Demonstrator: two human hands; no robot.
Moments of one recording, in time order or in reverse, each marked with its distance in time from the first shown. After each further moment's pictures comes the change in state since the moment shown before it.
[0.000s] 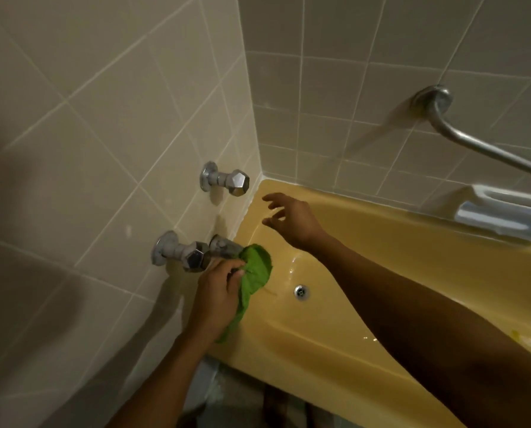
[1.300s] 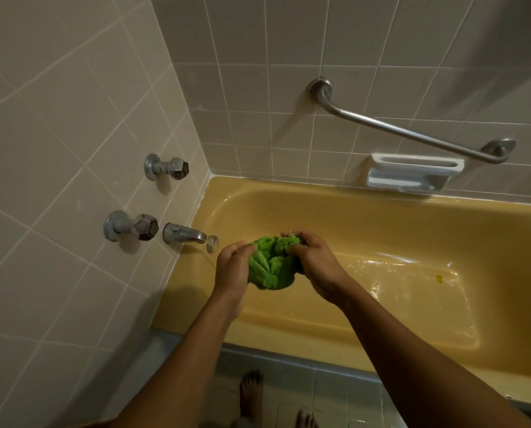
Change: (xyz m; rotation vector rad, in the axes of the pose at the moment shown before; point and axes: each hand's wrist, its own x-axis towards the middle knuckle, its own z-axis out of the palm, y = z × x) left_hand -0.102 0.139 0.080 -0.839 -0.119 -0.567; right_hand -0.271 0.025 -0.061 0.796 0.179 0.413
